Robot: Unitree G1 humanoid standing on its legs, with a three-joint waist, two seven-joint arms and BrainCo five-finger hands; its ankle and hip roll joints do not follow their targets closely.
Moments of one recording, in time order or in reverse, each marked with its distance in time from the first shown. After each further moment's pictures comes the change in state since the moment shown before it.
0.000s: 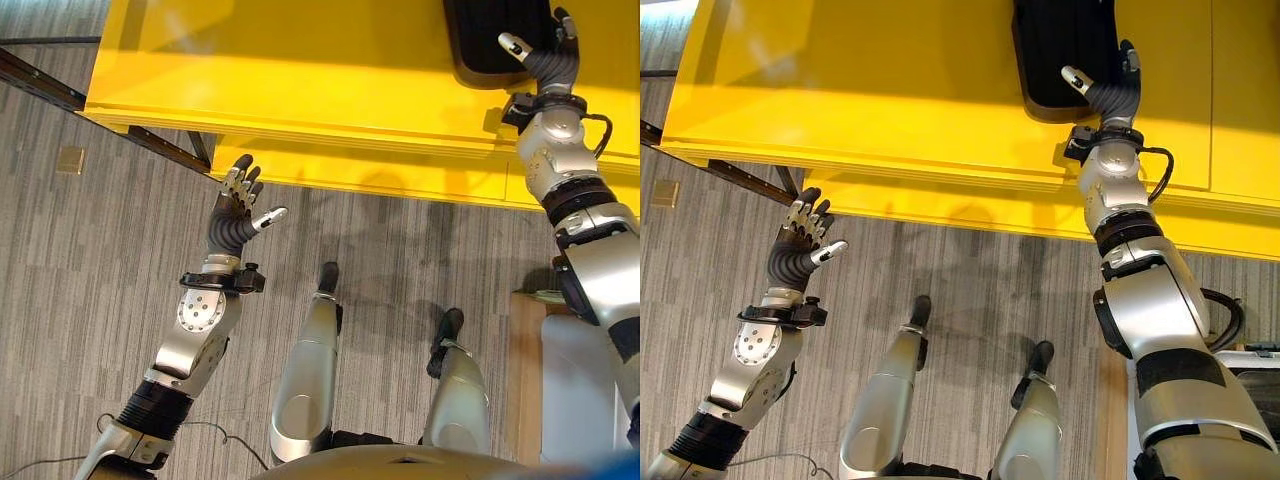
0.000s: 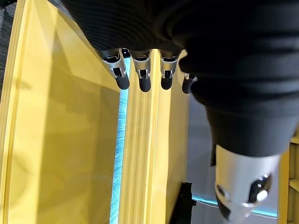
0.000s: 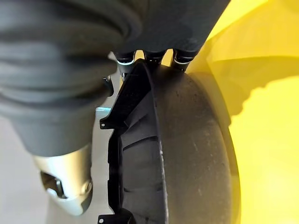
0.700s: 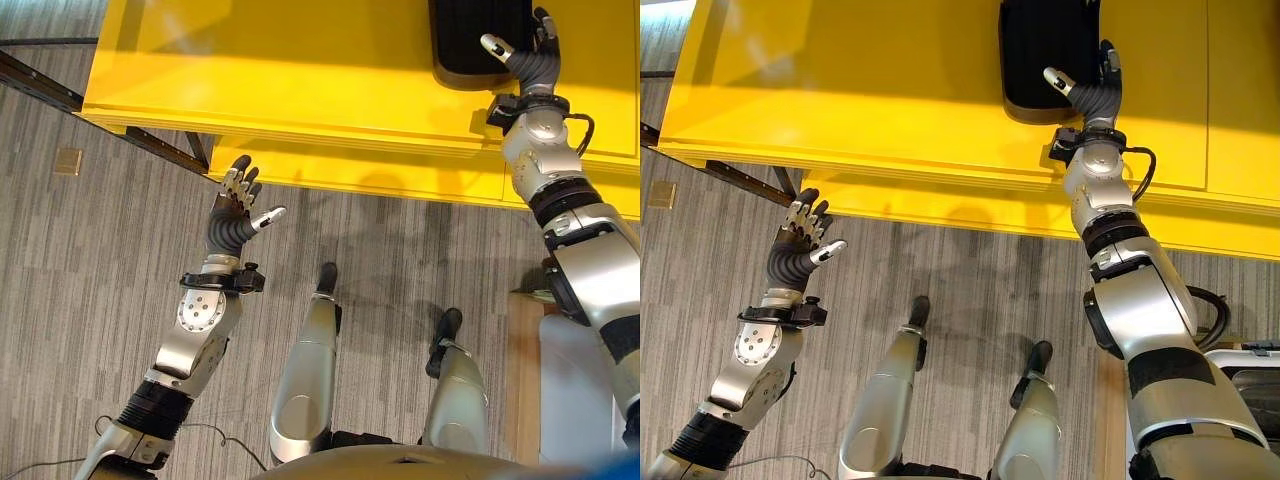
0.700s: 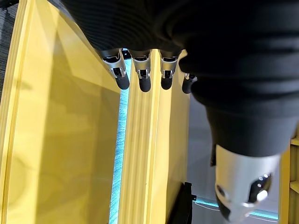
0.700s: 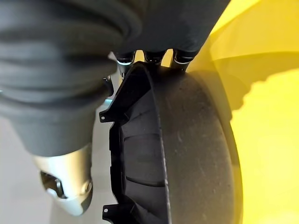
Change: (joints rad) left arm 0.001 -0.002 0.001 0.005 0.001 0.000 0.012; right arm 0.000 0.045 0.011 -0.024 0.001 -0.003 -0.001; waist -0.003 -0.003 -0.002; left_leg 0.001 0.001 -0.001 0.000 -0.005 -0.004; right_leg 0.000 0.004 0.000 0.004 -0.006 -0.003
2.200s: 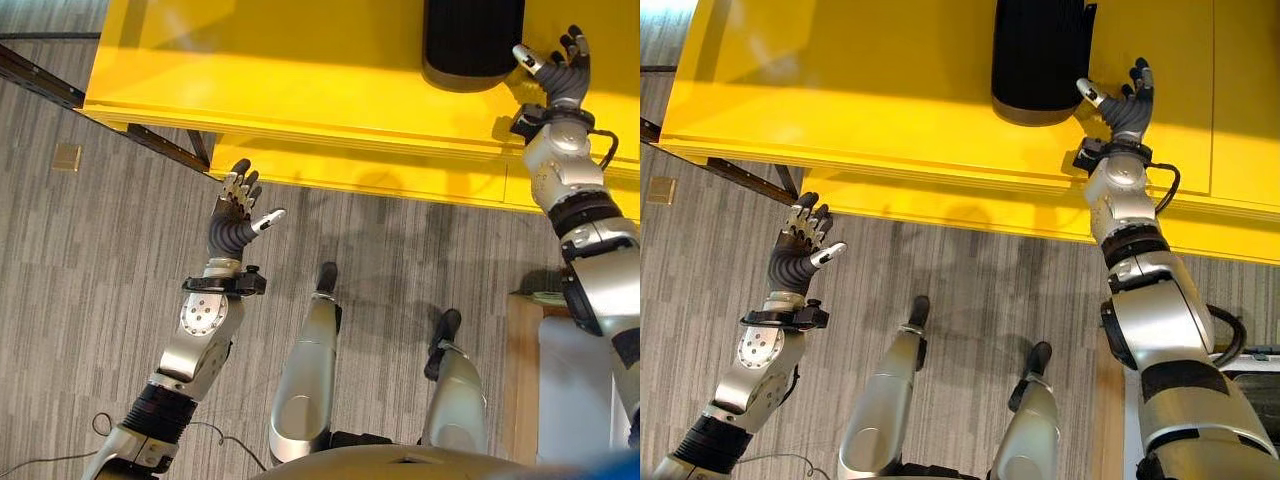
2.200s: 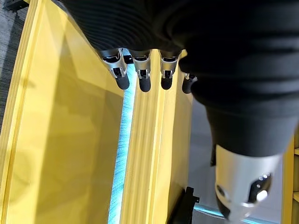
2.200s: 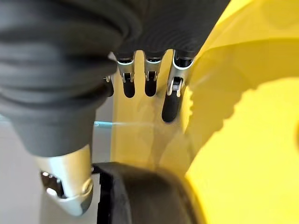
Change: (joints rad) left arm 0.024 -0.025 0.007 0.004 0.002 -0.017 0.006; right arm 0.190 -0.091 -0.120 -0.218 -0.047 0.022 -0.087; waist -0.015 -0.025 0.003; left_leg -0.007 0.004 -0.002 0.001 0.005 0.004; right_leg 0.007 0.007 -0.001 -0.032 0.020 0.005
